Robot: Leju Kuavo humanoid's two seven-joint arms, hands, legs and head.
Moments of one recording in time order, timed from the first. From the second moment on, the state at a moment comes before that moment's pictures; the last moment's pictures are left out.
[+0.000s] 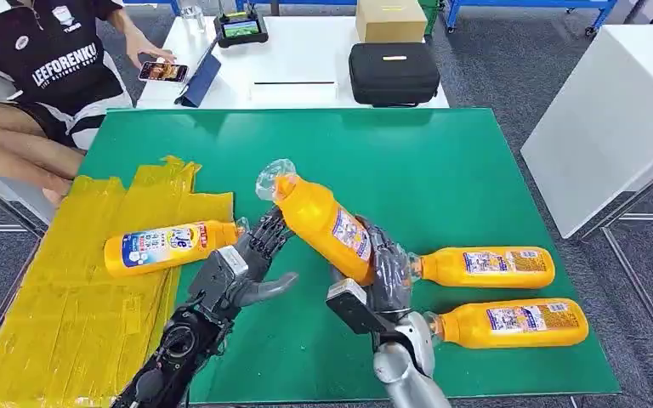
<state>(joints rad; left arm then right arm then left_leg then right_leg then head) -0.20 -0.05 -0.45 -1.37 -0.11 -0.09 -0.27 -0.17 0.25 0.27 -1.01 0.74 -0.69 -0.49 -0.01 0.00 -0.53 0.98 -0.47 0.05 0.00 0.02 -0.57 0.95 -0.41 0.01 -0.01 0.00</state>
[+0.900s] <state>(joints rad) -0.21 -0.05 -0.45 -1.36 -0.07 -0.09 -0.27 -0.22 0.27 0.47 -0.88 0.83 -0.70 -0.40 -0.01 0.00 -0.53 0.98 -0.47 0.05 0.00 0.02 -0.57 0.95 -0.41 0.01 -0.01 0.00</state>
